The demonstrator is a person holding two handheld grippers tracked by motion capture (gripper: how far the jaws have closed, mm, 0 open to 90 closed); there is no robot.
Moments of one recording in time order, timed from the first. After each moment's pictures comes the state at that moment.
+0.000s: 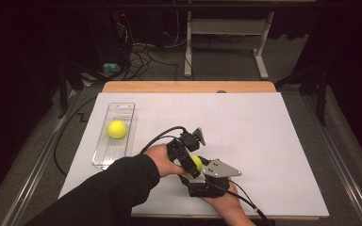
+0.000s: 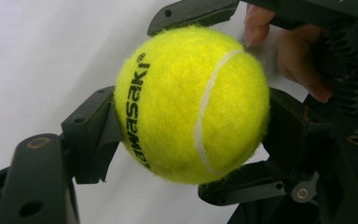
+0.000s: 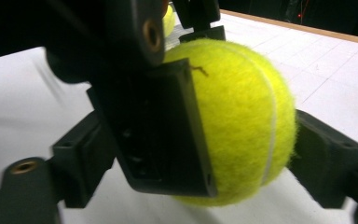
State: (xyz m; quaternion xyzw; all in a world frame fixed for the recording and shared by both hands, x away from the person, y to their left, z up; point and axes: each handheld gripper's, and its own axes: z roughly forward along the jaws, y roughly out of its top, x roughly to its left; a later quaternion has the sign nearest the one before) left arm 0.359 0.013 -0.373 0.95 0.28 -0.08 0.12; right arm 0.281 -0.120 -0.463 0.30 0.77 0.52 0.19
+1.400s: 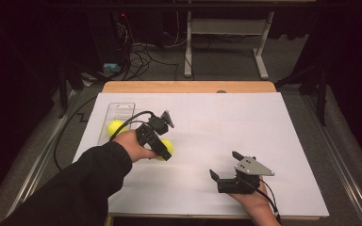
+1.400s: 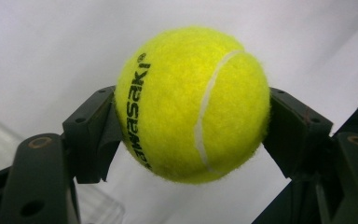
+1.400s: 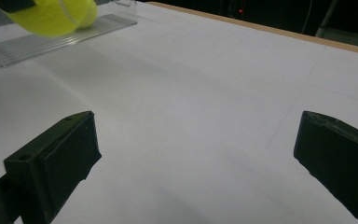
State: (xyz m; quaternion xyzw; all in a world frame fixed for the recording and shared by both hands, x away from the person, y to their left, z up) left arm 0.387 0.099 -0.350 0.93 0.35 -0.03 0.10; right arm 0.286 -0.201 -0.461 0.36 0.75 0.49 0.26
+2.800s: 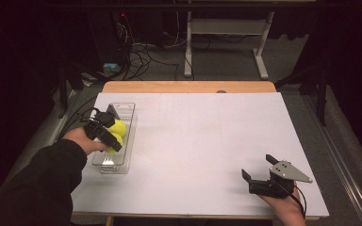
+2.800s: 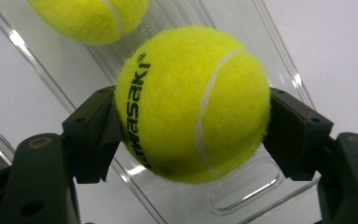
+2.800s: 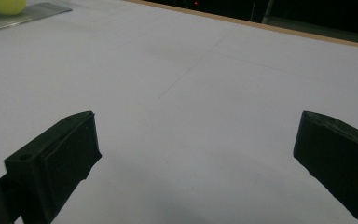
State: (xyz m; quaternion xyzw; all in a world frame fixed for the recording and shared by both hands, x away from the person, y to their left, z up) left arm 0.413 0.236 -0.376 0.88 0.48 -0.01 0.05; right arm 0.273 -0.280 -0.461 0.41 0.73 0.46 0.30
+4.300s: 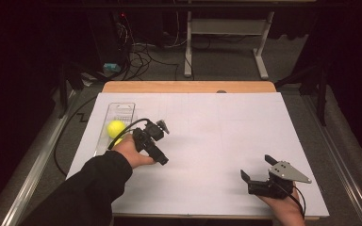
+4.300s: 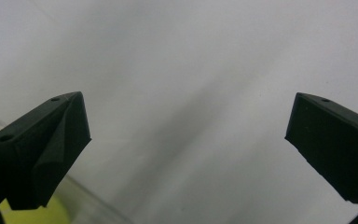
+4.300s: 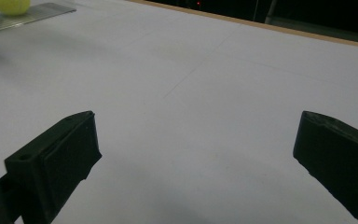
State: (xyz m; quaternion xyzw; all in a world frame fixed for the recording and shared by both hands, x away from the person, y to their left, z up) left arm 0.385 0.099 -0.398 0.93 0.36 0.01 0.11; right arm 0.272 -0.277 -0.461 0.41 0.73 0.46 0.30
